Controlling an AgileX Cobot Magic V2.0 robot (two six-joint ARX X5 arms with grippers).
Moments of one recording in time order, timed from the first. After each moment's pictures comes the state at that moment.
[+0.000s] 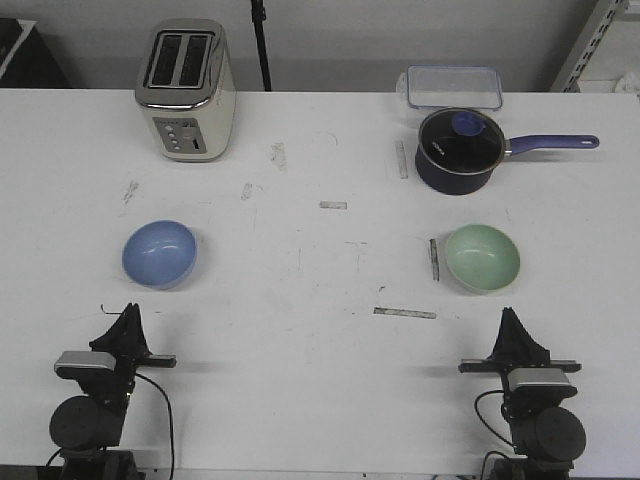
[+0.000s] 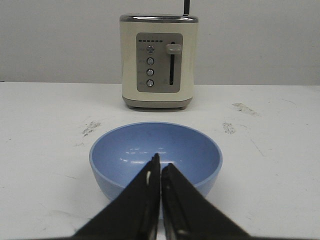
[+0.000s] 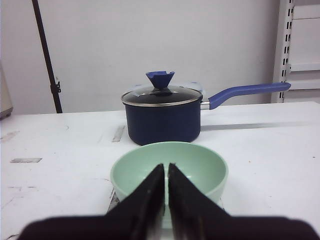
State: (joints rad) left arm -0.03 0.01 0.03 0.14 -0.02 -0.02; right arm 0.01 0.00 0.01 0.06 -0.02 0.08
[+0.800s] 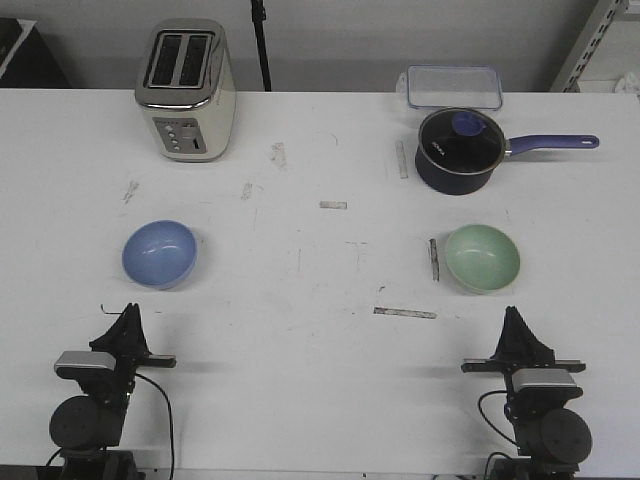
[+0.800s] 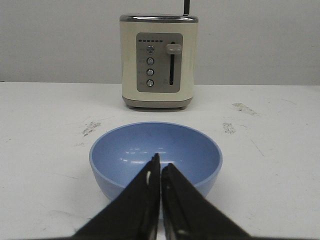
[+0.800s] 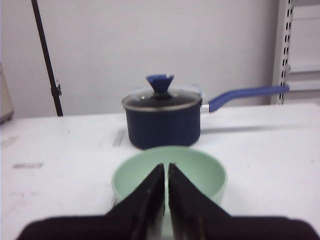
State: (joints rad) left arm -0.03 0.01 0.03 0.14 -0.02 -0.02; right arm 0.01 0.01 0.08 0.02 -0.02 0.07
